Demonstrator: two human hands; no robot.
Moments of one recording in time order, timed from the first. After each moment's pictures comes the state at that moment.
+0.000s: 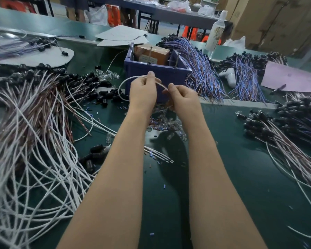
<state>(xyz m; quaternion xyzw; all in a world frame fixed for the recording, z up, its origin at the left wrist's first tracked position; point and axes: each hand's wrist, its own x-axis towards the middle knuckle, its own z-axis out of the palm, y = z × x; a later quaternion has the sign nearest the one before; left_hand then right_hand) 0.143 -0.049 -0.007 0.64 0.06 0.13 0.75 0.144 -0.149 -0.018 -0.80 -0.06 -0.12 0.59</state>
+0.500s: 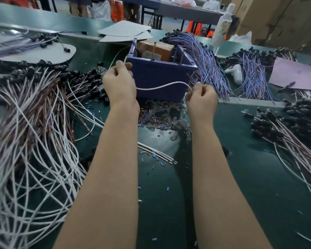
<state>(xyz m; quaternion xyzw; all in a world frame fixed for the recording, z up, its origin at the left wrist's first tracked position) 0.147 -0.020 0.005 0.48 0.18 0.21 0.83 0.159 -0.161 -0.027 -0.77 0.11 -0.24 0.57</state>
